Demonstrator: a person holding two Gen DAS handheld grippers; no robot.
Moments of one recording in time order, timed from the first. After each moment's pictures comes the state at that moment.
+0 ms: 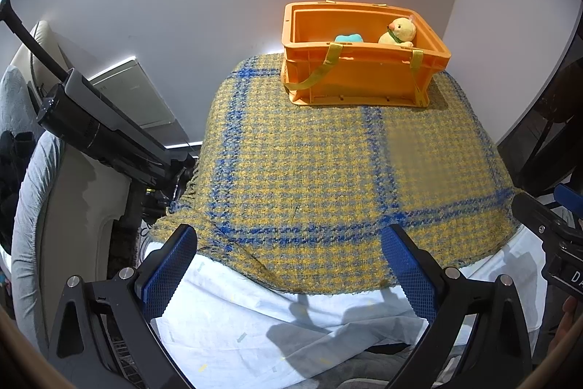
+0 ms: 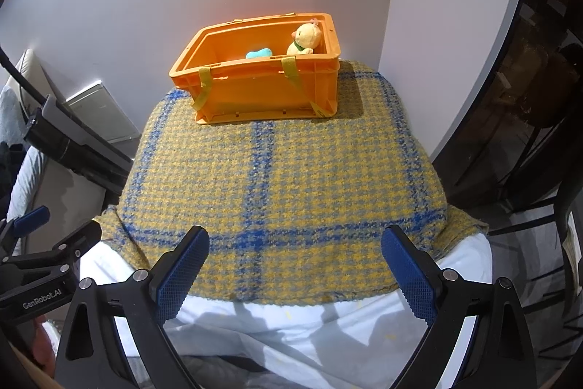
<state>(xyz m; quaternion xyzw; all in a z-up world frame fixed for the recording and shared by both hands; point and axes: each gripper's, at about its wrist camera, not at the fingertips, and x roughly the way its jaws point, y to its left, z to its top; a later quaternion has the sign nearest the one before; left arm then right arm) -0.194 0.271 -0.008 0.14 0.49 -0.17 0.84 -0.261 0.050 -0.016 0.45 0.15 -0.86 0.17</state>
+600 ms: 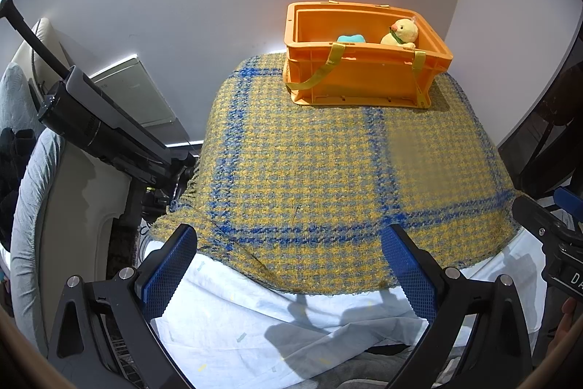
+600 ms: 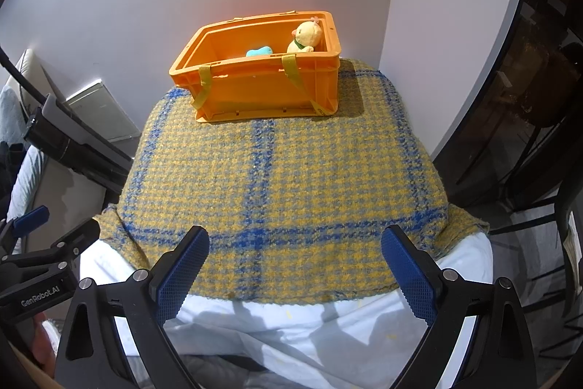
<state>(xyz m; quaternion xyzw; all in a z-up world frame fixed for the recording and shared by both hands) -0.194 0.272 -0.010 0.14 0.49 -0.17 0.84 -0.261 0.052 -0.017 0.45 0.15 -0.86 0.17</state>
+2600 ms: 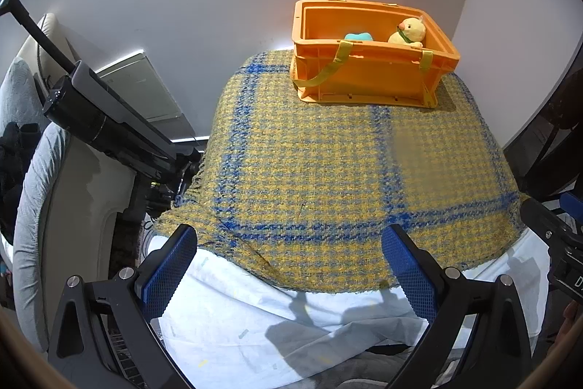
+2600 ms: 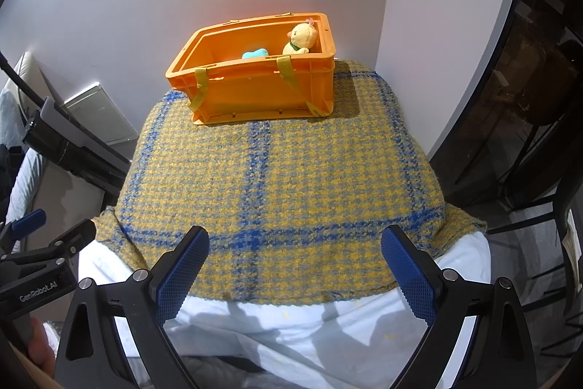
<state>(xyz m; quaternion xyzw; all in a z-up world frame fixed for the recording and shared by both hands) -0.194 0.272 -0.010 0.16 0.49 -0.20 0.83 -0.260 0.053 -0.017 0.45 0.15 -0.87 0.16</state>
